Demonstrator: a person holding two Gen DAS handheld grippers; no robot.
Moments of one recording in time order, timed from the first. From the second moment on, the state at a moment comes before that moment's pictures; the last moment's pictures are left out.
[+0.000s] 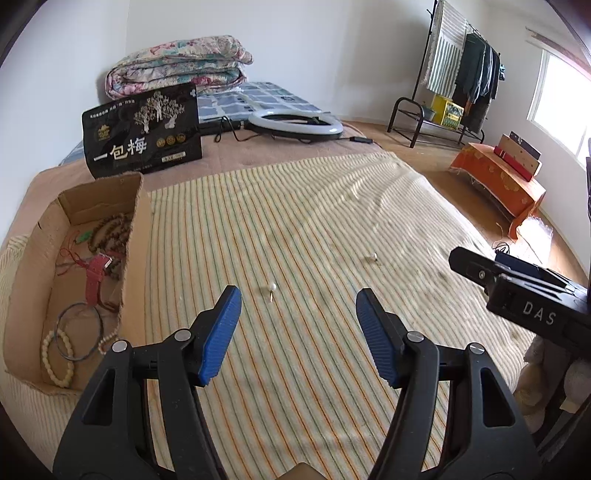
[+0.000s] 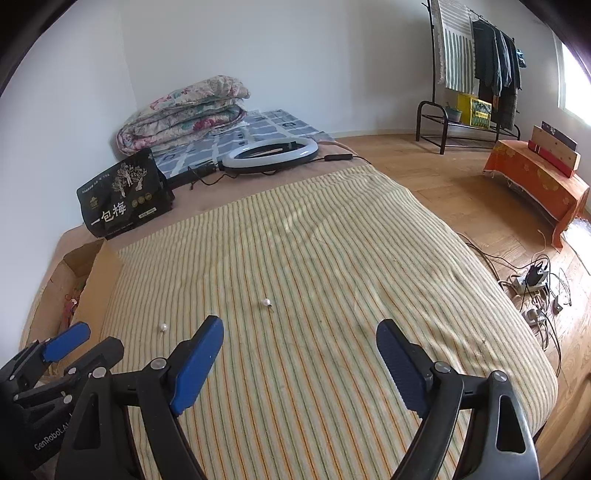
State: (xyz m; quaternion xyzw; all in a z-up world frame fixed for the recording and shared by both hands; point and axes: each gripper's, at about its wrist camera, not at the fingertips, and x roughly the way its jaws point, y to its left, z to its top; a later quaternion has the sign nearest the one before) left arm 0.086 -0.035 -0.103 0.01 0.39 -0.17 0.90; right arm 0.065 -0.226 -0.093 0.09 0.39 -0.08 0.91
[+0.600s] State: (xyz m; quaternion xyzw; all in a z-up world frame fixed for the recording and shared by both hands) left arm 0.097 -0.049 -0.132 0.03 0.40 -0.17 0.90; right arm 0.076 -0.233 -0.114 0.09 0.39 -0.06 0.91
